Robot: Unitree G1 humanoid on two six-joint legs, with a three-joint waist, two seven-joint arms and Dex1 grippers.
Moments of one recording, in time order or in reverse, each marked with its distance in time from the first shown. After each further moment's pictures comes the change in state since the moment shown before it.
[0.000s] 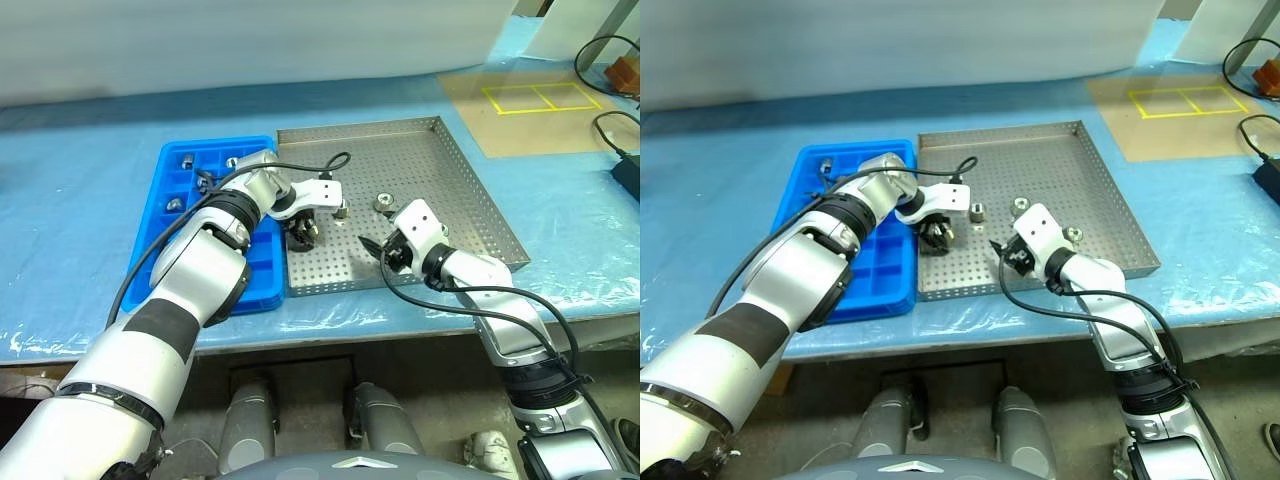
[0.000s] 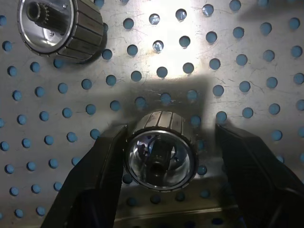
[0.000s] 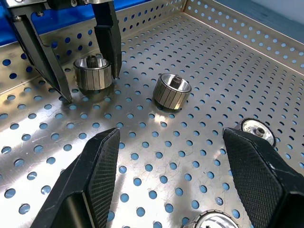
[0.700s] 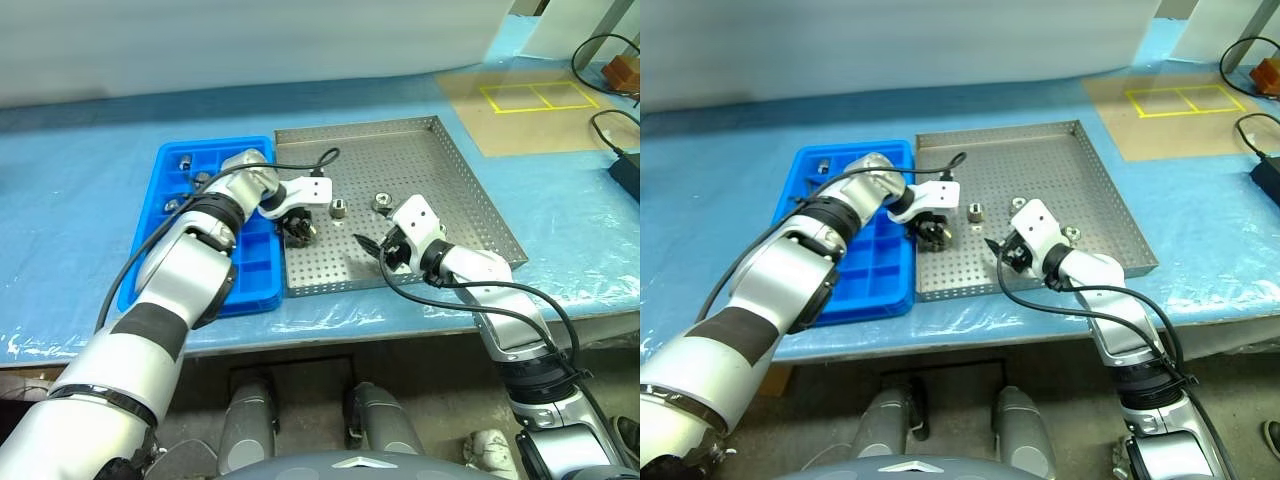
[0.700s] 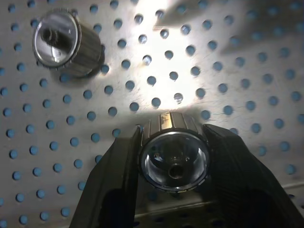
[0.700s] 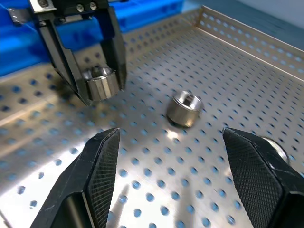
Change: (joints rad) left arm 0.099 0.143 0.113 -0.148 -0.160 -0.172 -0.189; right arm -0.052 -0.008 -0.004 -0.043 0.084 0.036 0.098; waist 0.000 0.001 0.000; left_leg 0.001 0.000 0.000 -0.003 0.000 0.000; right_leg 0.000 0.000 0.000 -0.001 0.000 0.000
